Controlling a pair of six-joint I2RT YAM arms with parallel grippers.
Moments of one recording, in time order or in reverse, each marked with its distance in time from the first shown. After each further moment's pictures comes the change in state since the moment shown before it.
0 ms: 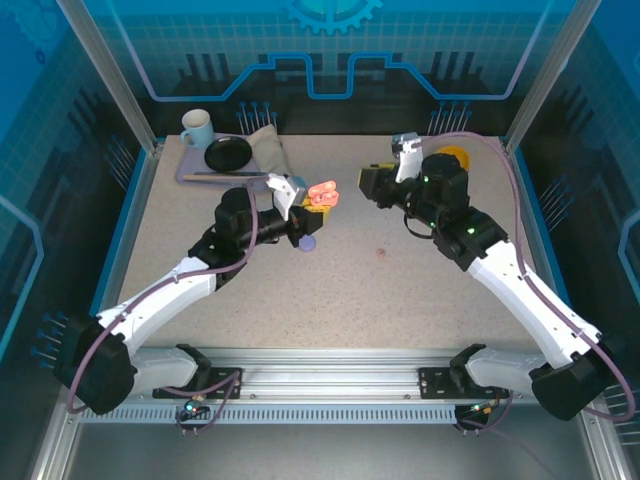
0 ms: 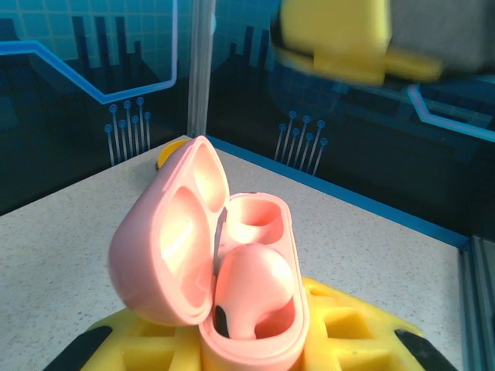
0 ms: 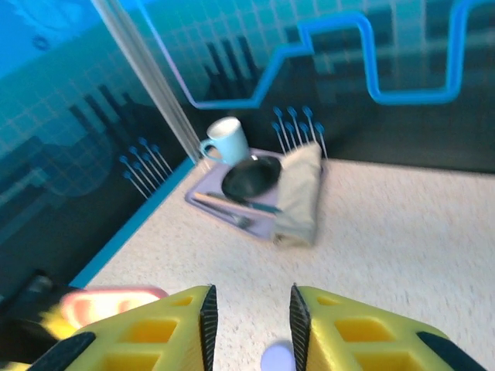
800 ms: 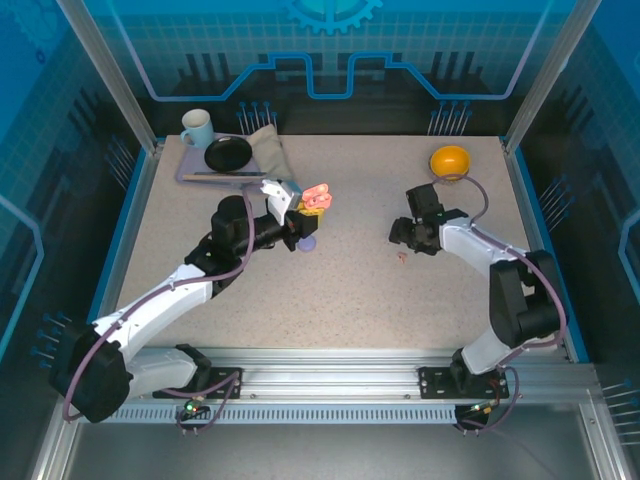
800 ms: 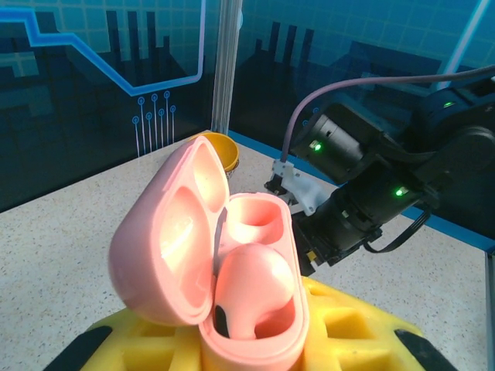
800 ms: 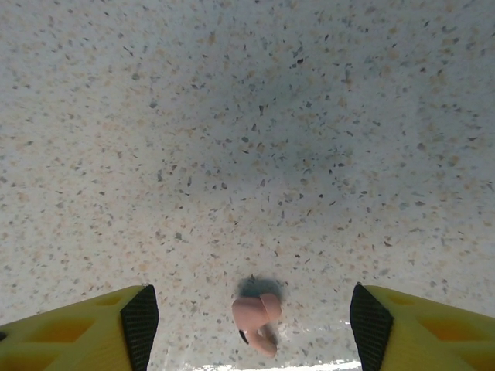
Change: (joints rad) left arm 0.000 -0.047 -0.064 0.016 -0.059 -0.001; right arm -0.262 0.418 -0.200 -0.233 0.151 0.219
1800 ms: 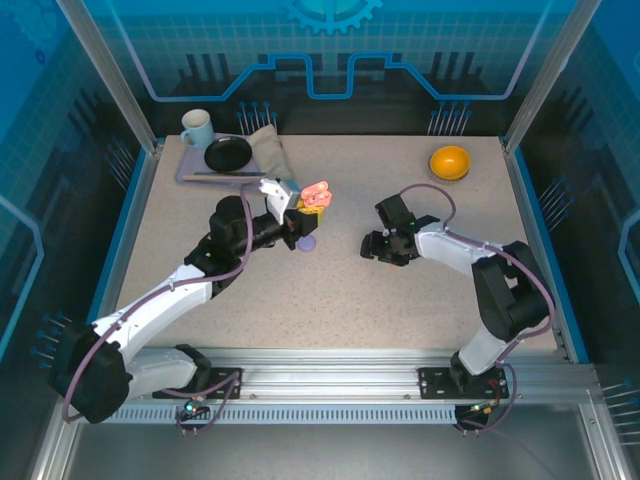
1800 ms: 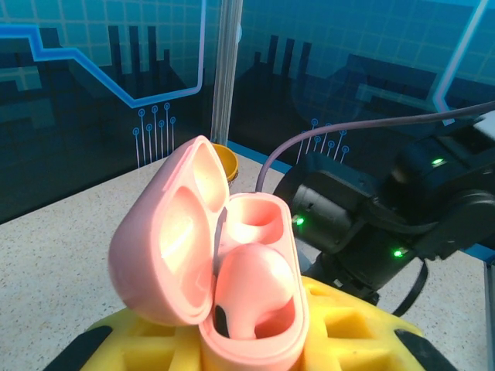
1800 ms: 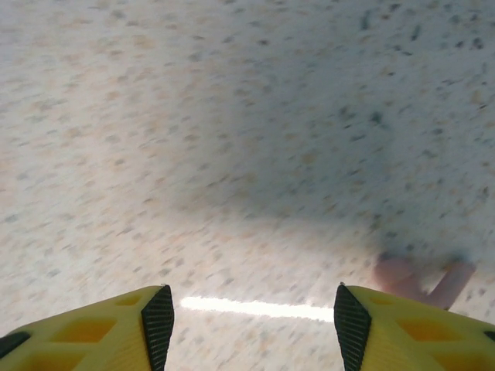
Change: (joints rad) left arm 0.000 -0.002 -0.001 0.027 0.000 -0.011; right arm 0.190 0.026 0.003 0.014 -0.132 0.069
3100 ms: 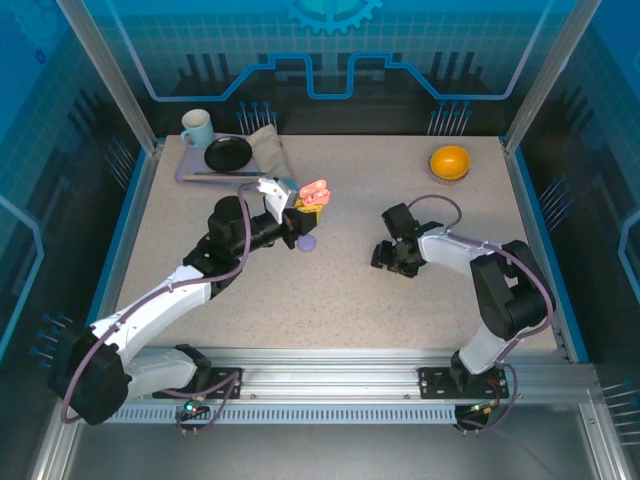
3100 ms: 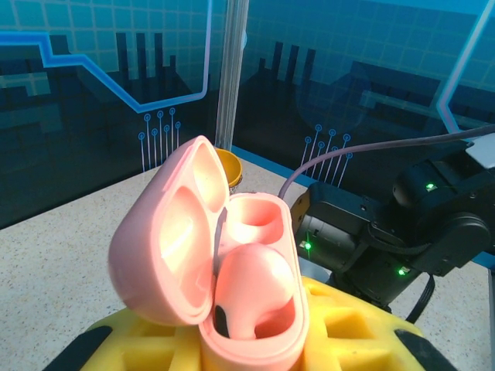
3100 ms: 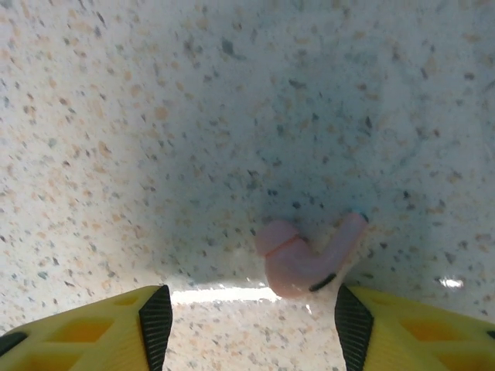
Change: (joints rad) left arm 0.000 -0.011 0.000 0.002 -0.016 -0.007; right arm -0.045 0.044 -0.060 -0.022 0.038 0.051
